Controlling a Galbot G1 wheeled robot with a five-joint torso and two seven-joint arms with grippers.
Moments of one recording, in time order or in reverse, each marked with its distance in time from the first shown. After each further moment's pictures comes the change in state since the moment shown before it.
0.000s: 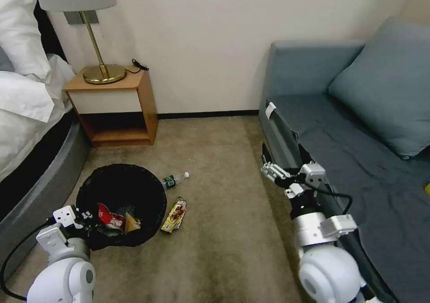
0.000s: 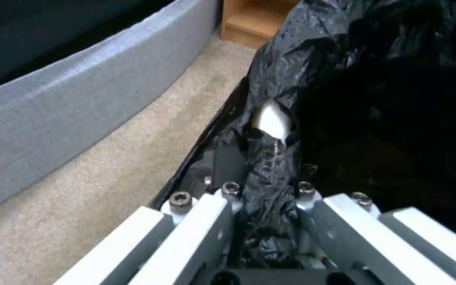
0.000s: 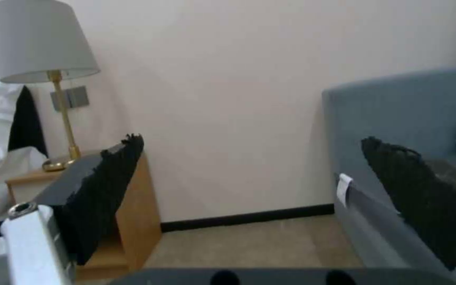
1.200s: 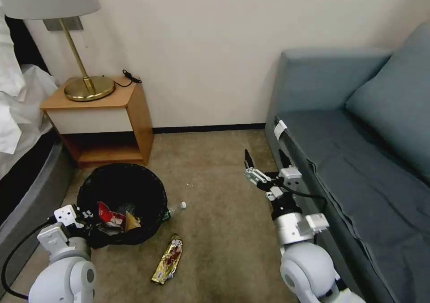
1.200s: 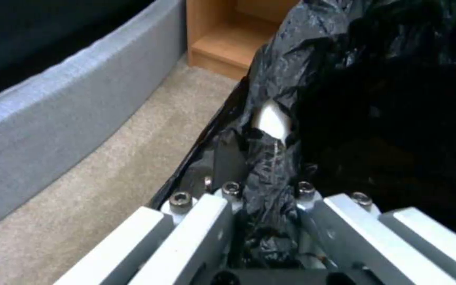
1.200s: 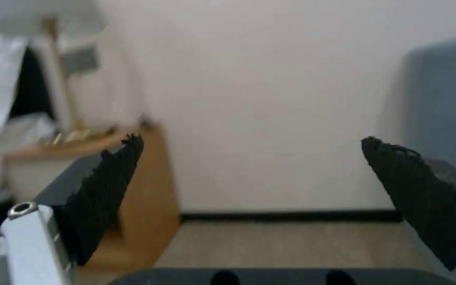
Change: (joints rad) left arm -0.003 0.000 -0.003 0.005 0.006 -0.003 0.001; right arm 0.223 -0.083 -0.171 -0.160 0.112 -0.058 -0.018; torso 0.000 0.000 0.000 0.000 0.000
